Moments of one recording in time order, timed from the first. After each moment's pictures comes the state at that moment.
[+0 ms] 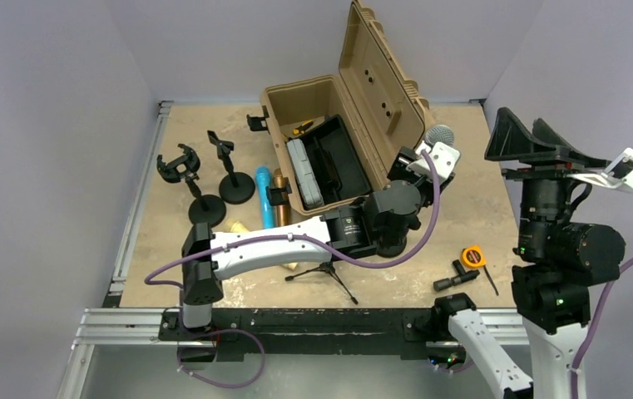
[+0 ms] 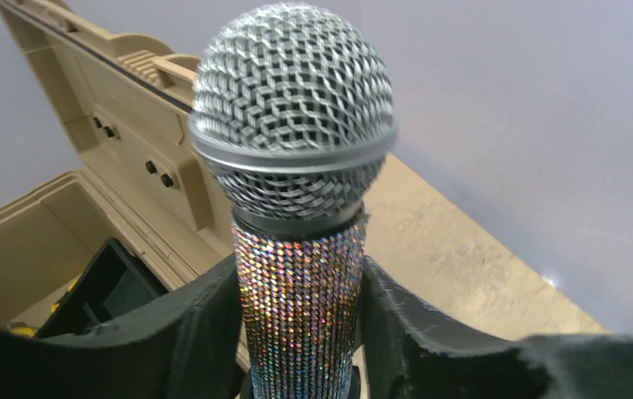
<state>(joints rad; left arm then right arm) -1.36 1.89 1.86 0.10 -0.86 0.13 0.20 0.63 1.29 -0.13 0.28 0.40</state>
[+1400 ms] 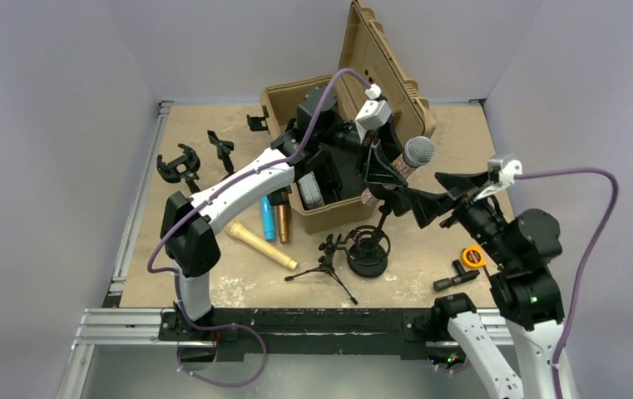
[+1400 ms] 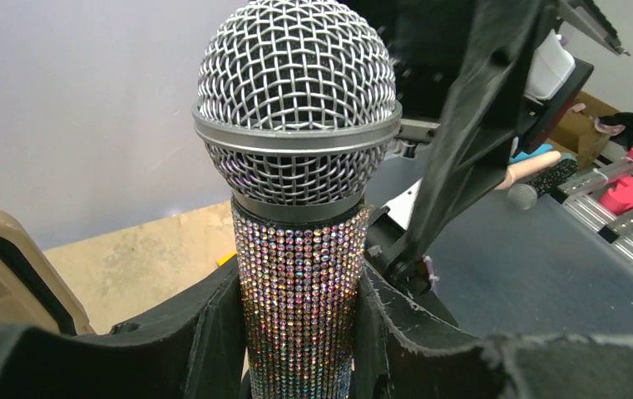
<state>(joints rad) -0.81 1.86 1.80 0.22 1.19 -0.21 0.20 0.49 1.01 -0.42 -0.36 0.27</state>
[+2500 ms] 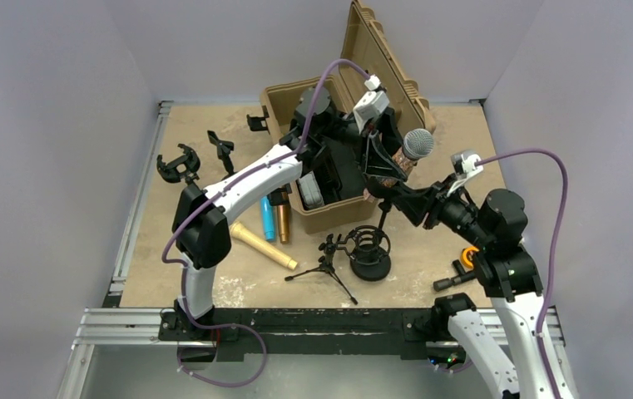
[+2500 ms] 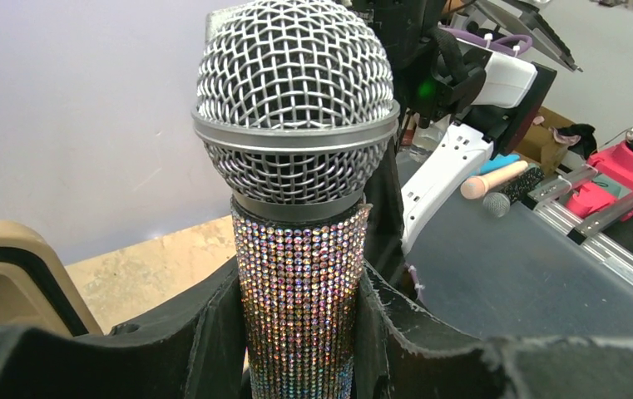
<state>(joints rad) -0.78 1.97 1.84 0.56 1.30 -0.49 0.19 0.59 0.87 -0.45 -0.51 0.30</state>
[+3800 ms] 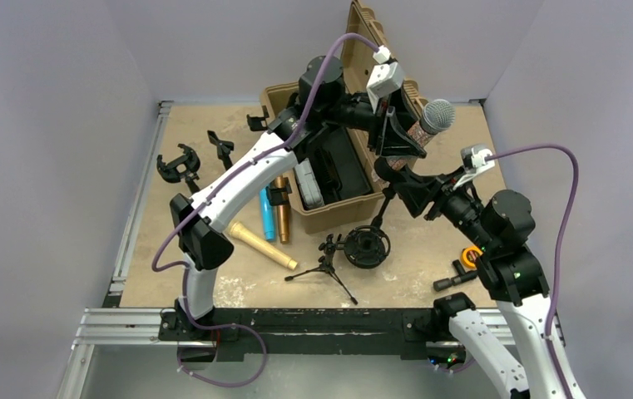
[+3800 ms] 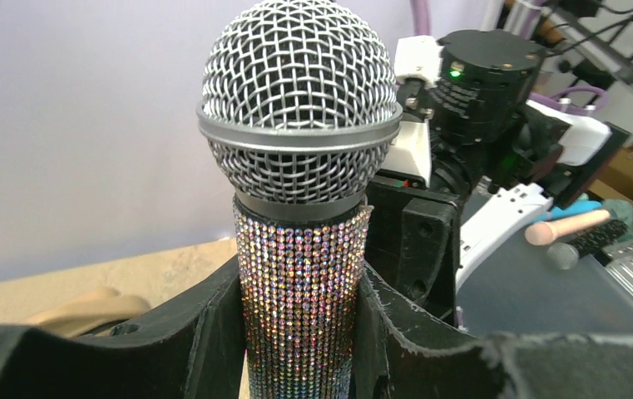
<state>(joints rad) -0.83 1.97 2.21 -0.09 1.03 -0.21 0.27 0.60 0.93 -0.39 -0.31 0.33</state>
